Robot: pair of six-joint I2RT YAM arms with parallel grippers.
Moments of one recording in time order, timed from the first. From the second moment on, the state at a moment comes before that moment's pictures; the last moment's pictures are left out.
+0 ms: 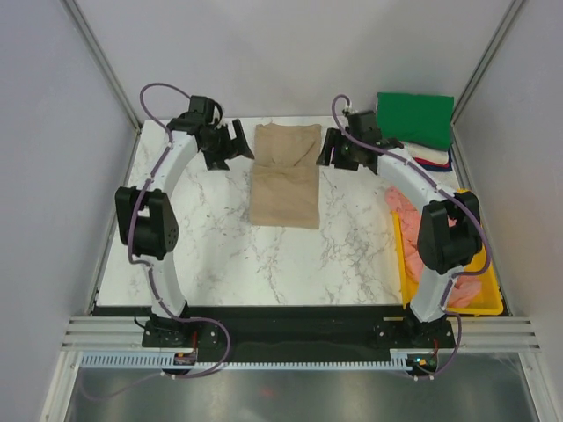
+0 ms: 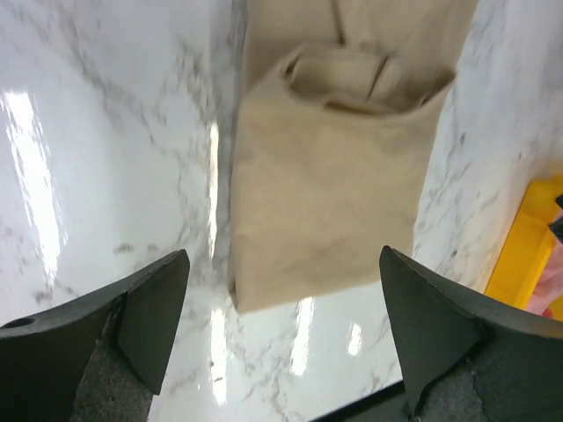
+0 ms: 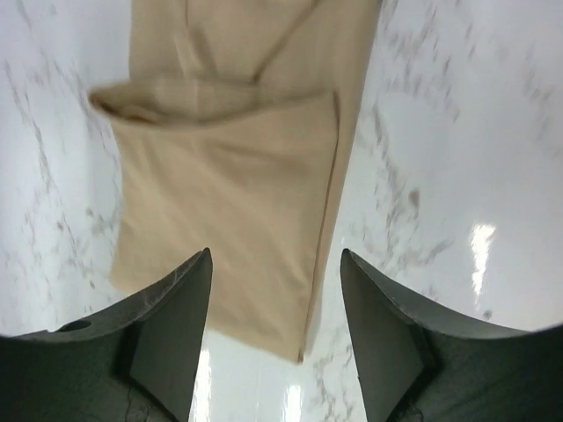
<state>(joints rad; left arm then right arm) -0.17 2.04 1.92 -0.82 0.28 -0.44 0.32 1.89 1.63 -0.45 -0.15 0.45</state>
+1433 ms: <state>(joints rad) -0.35 1.73 1.00 -0.30 0.26 -0.62 0.45 1.79 0.97 -0.09 -0.34 0.55</state>
